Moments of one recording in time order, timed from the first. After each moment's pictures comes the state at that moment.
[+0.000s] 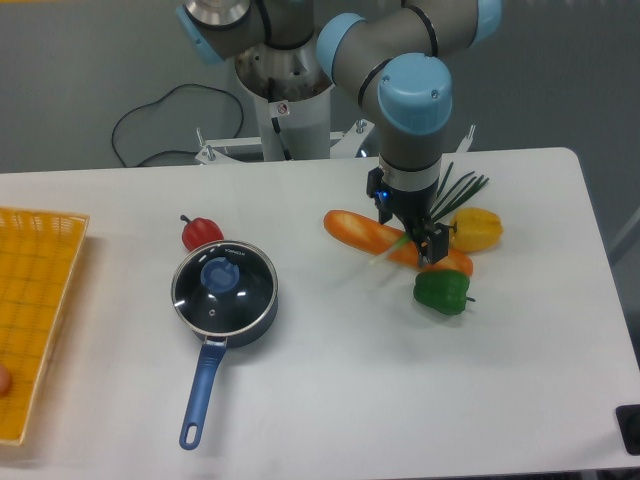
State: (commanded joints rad) arm 2.61 -1.77 -1.70 -1.14 1.58 1.54
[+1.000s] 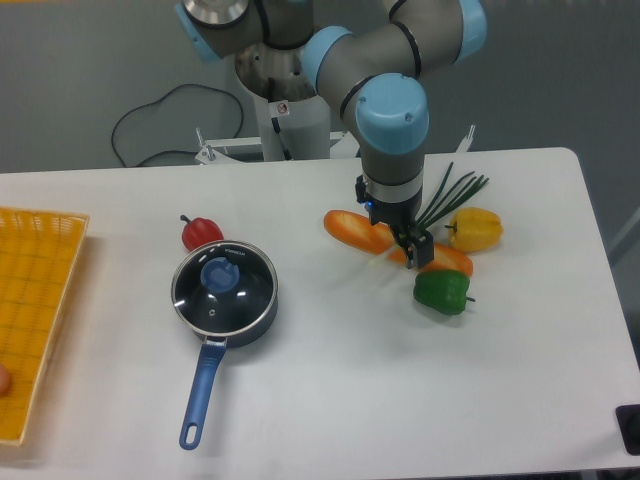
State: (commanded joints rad) arm 2.57 -1.78 -1.73 -1.13 1.65 1.52
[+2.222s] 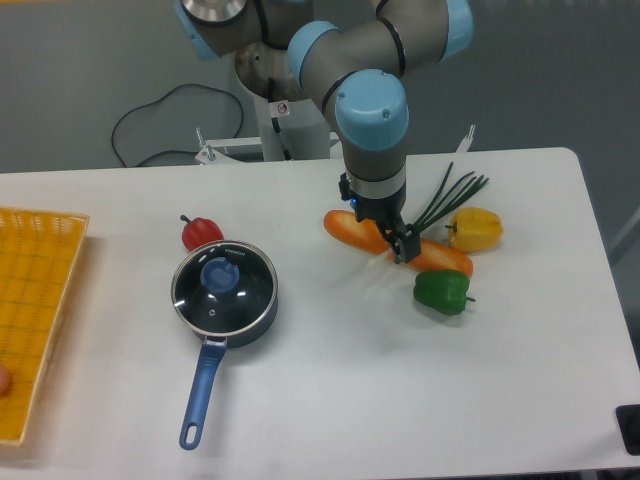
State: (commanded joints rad) arm 2.54 -1.73 -1.78 -1.14 1.66 1.42
